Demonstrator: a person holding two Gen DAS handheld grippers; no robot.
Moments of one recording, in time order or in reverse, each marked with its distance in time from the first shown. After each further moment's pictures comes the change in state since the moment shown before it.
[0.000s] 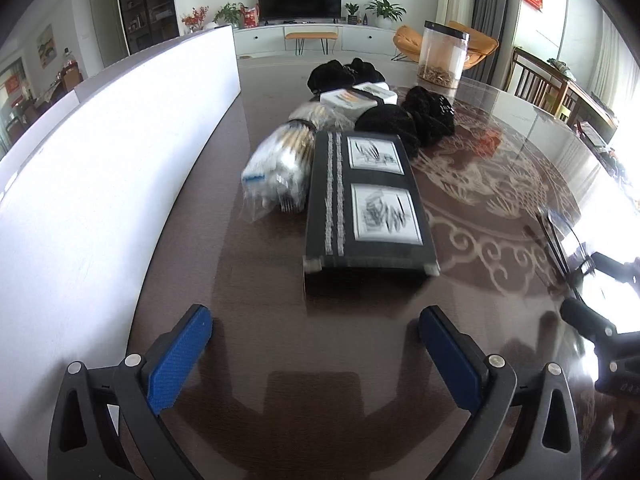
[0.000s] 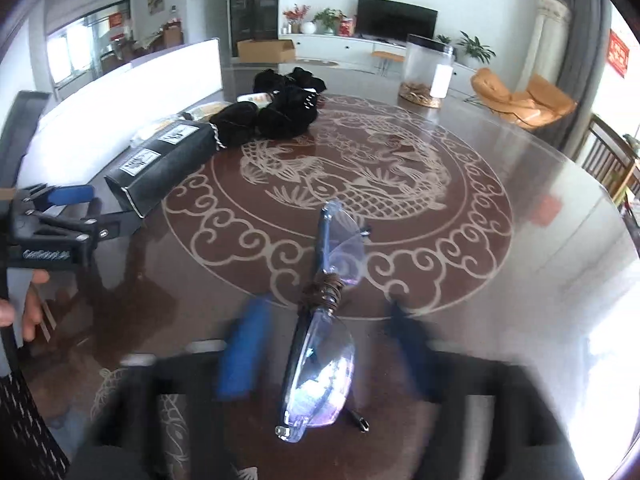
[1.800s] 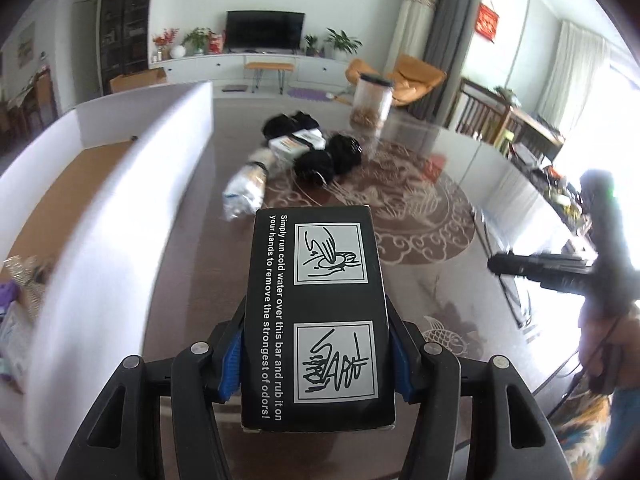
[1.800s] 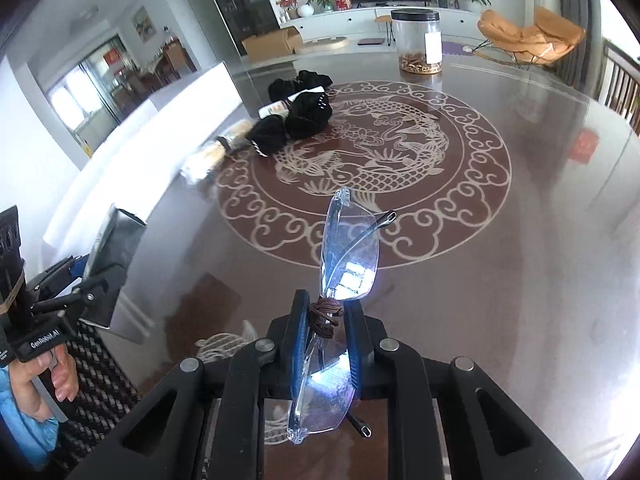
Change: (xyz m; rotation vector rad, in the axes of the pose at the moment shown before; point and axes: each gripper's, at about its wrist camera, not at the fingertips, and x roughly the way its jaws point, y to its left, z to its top) left arm -0.114 0.004 -0.034 -0.002 -0.119 -0.205; right arm -0.066 -0.021 -0.003 0.189 0.096 0.243
